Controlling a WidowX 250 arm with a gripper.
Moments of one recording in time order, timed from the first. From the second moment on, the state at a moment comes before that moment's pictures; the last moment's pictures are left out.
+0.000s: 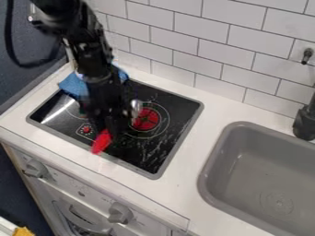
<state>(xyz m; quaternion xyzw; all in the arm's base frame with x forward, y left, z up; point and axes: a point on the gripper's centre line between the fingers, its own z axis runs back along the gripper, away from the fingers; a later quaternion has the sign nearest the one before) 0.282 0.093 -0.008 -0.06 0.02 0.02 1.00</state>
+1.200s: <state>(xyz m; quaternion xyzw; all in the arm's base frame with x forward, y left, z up) 0.290 0.147 -0.021 -0.02 0.02 0.11 0.99</state>
